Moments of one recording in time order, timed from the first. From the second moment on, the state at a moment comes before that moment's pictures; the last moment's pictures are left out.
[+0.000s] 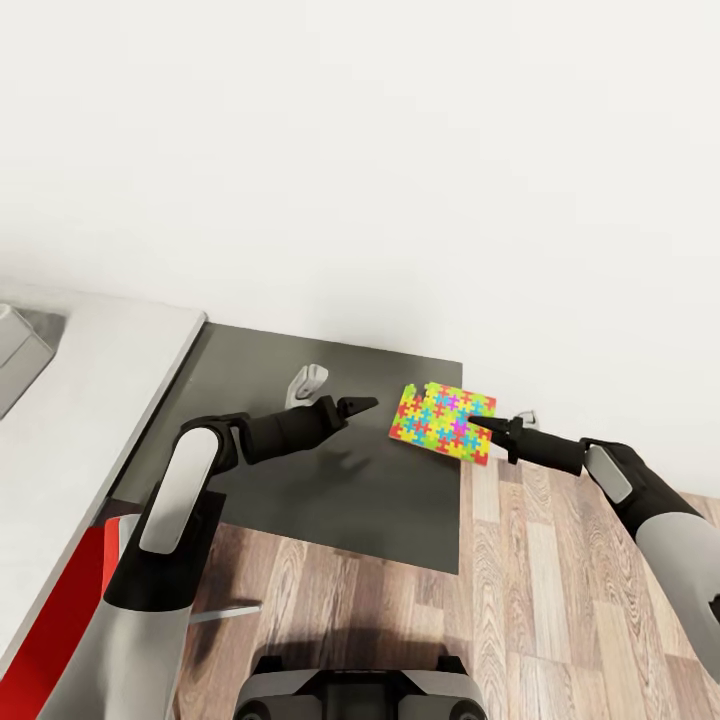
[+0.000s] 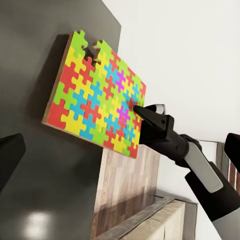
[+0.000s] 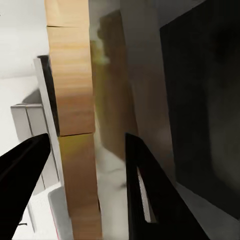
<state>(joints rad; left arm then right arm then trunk) -0.70 -0.07 -0.17 -1.61 1.30 1.02 0.36 -0.99 -0.35 0.09 -0.51 -0.70 0.89 1.00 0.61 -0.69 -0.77</state>
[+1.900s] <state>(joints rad) -0.70 -0.07 -0.11 -1.61 1.32 1.02 0.33 -0.88 -0.40 0.09 -0.78 -0.70 0.93 1.01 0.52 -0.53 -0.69</state>
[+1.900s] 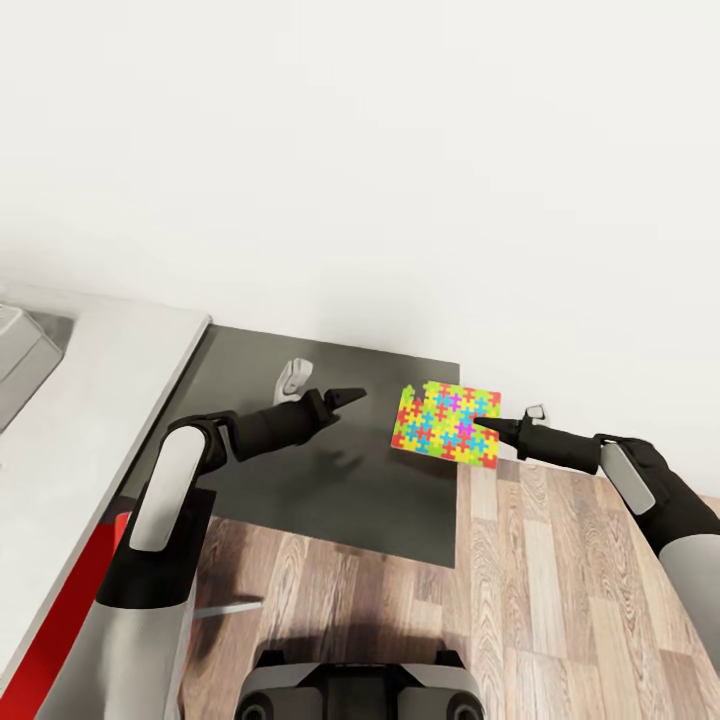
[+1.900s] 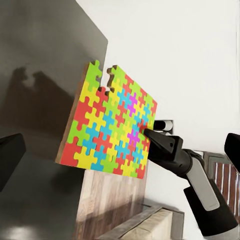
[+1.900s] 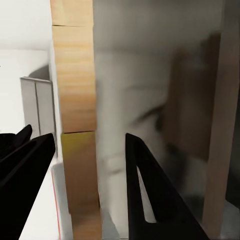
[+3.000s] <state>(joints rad) -0.70 -0.07 -0.07 -1.60 1.48 1.03 0.28 -0.88 -0.45 0.08 -0.83 -0.72 1.02 1.02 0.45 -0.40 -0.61</state>
